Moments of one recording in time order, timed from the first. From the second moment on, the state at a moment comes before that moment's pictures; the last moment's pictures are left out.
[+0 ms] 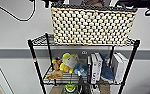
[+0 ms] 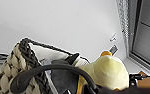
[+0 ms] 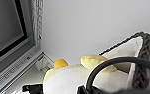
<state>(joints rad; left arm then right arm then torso) -0.74 2.36 -1.54 -0.81 0.62 -0.47 0.64 2.19 -1.37 0.90 -0.36 0.44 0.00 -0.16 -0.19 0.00</state>
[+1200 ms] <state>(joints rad) -0.56 2.63 -2.05 -0.73 0.70 -0.37 0.51 2.42 -1.78 0.76 -0.44 0.43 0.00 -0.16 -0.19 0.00</state>
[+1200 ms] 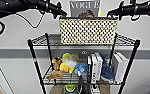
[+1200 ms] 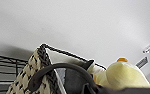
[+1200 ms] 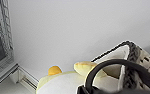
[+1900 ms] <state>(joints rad) -0.53 2.65 -2.15 -0.70 0.72 -0.34 0.46 2.47 -1.90 0.75 -0.41 0.41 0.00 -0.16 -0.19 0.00</state>
